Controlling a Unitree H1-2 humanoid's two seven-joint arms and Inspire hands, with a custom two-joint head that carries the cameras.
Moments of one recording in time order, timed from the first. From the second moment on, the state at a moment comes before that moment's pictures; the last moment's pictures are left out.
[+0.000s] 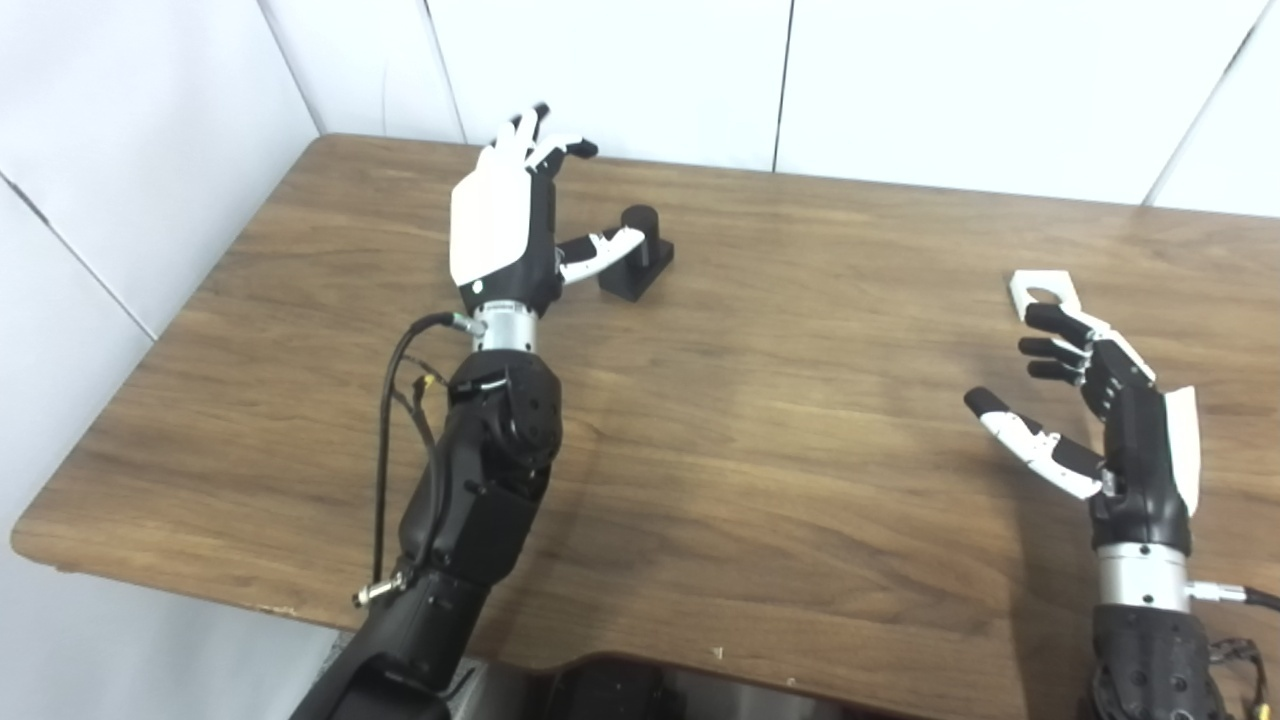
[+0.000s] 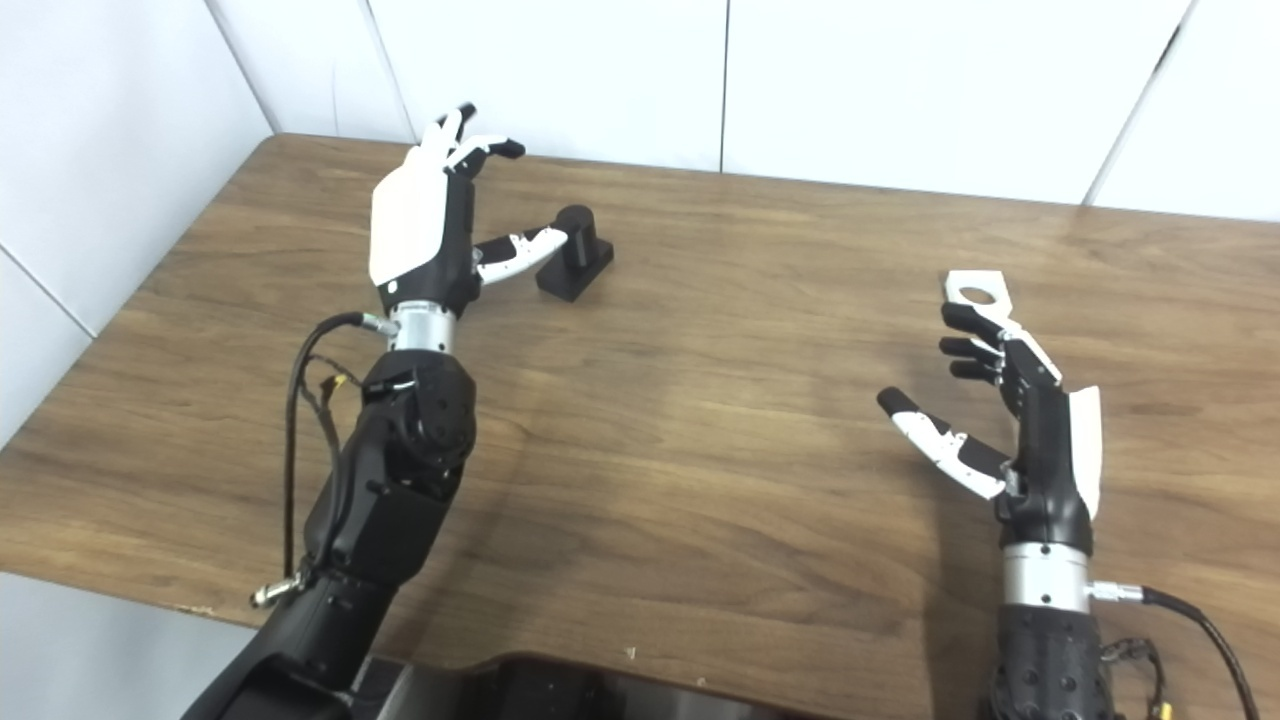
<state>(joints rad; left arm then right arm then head) -0.31 0.15 -0.07 0.03 0.88 0.30 0.28 -0.04 -0.08 0.03 -0.09 -0.31 -0.14 -0.13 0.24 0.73</state>
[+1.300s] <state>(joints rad) -0.41 0.18 -0.21 0.32 0.87 0.41 0.25 -0.02 -0.07 0.02 -0.11 -0.34 -0.14 -0.16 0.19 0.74</state>
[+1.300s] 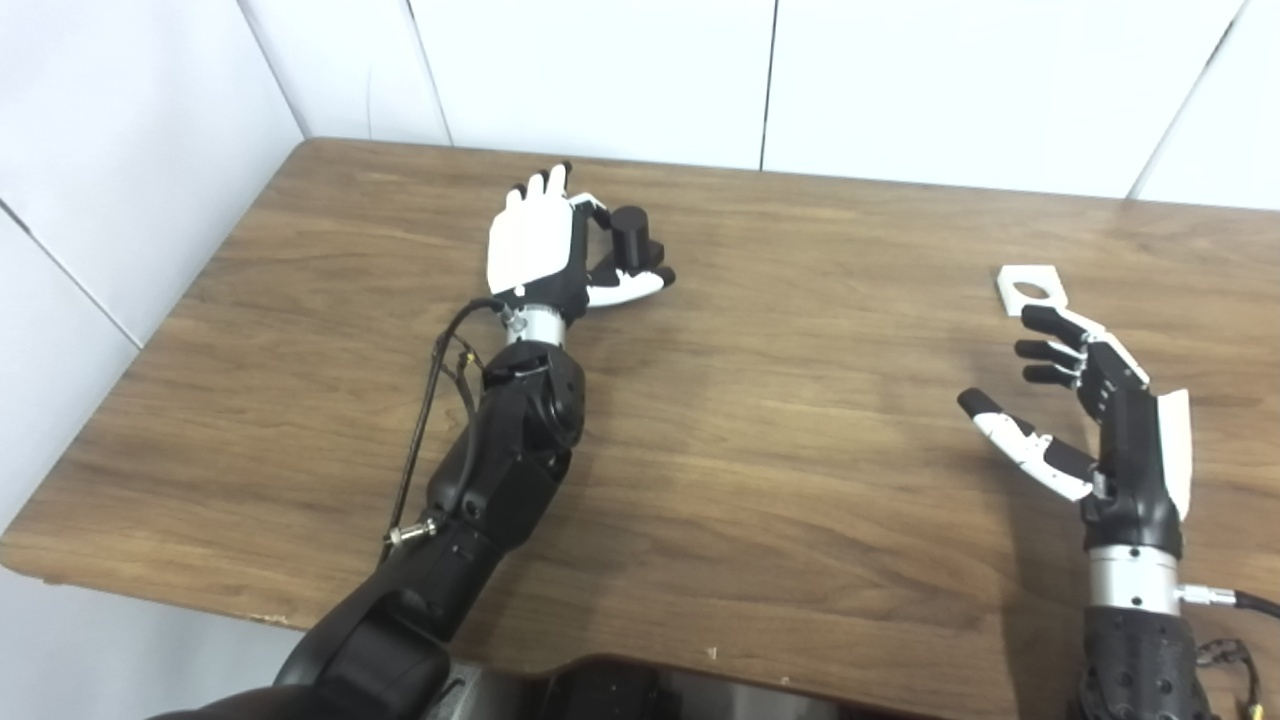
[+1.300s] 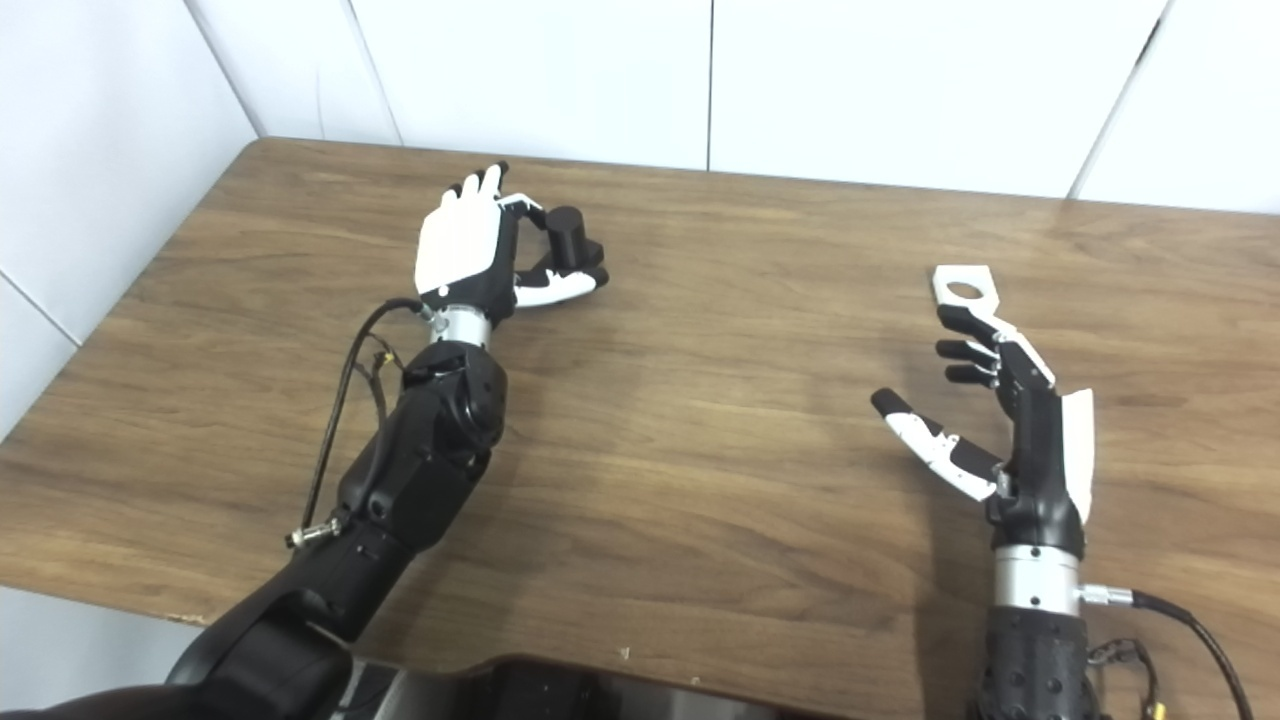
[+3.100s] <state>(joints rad) -0.51 0.18 -0.29 0.57 0.82 0.30 0.50 0.01 -0.08 -0.02 -0.16 -0.33 -0.13 -0.14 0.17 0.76</state>
